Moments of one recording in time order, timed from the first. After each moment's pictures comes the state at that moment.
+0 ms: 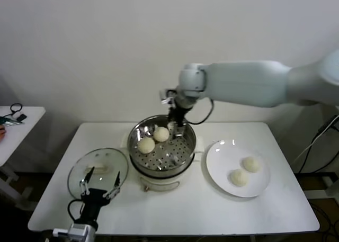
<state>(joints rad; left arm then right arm) 1.70 -1.45 -0.61 -2.11 0.11 0.00 0.03 0.95 1.08 -1.76 1.42 0.87 -0.39 -0.85</state>
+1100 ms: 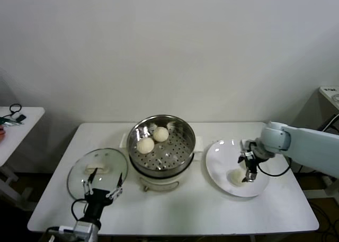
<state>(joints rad) 1.67 -1.47 -0.60 -2.07 0.15 0.02 0.05 0.37 0.64 -1.46 1.42 0.40 -0.43 -0.81</state>
